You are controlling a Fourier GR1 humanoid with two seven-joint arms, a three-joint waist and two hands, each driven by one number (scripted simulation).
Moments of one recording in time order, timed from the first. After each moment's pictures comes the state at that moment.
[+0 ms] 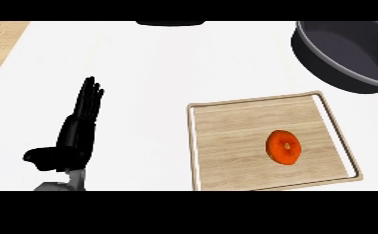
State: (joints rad) left arm -0.02 0.23 -0.20 -1.59 0.19 0.30 -0.14; right arm 0.88 -0.39 0.01 -2.17 0.45 -0.43 -0.44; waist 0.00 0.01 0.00
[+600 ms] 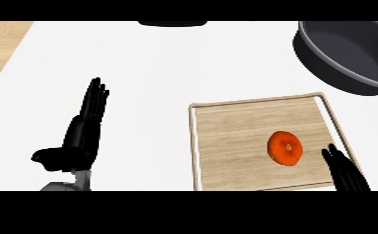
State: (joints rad) left arm -0.02 0.20 -0.21 -1.58 0.16 0.30 -0.14; right arm 0.59 -0.27 0.27 -2.20 0.93 -0.18 0.19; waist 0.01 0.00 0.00
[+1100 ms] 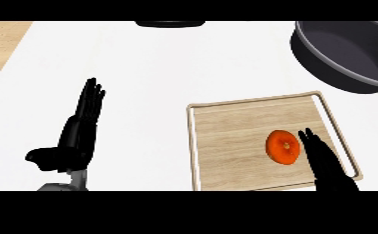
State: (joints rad) left arm -0.01 0.19 -0.16 -1.59 0.15 0.26 -0.13; right arm 0.41 -0.21 0.27 -2.03 0.99 -0.07 0.30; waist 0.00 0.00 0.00
